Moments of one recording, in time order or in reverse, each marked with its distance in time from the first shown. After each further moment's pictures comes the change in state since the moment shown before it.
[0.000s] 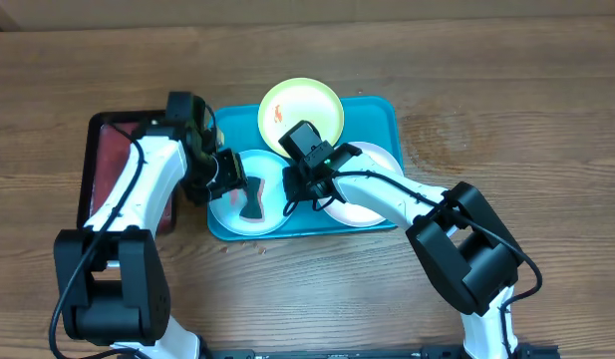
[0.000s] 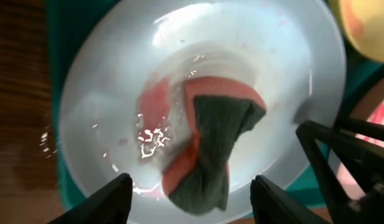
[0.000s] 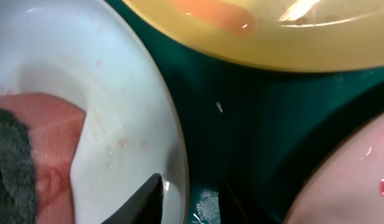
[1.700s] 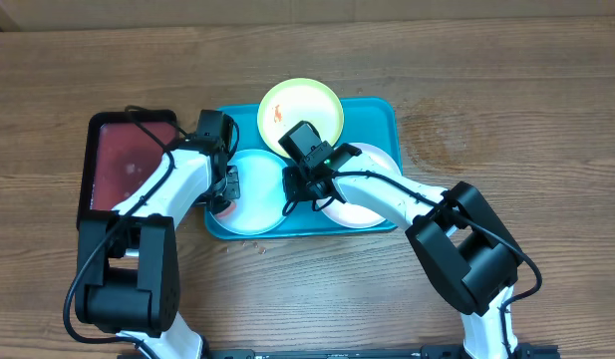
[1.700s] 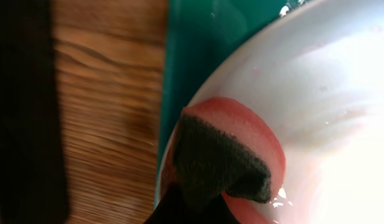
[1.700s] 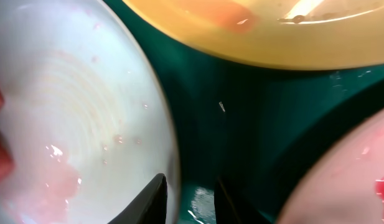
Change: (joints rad) left arm -0.091 0.051 -0.114 0.196 -0.499 0.051; right arm 0.000 0.000 0.000 0.003 -0.003 0.009
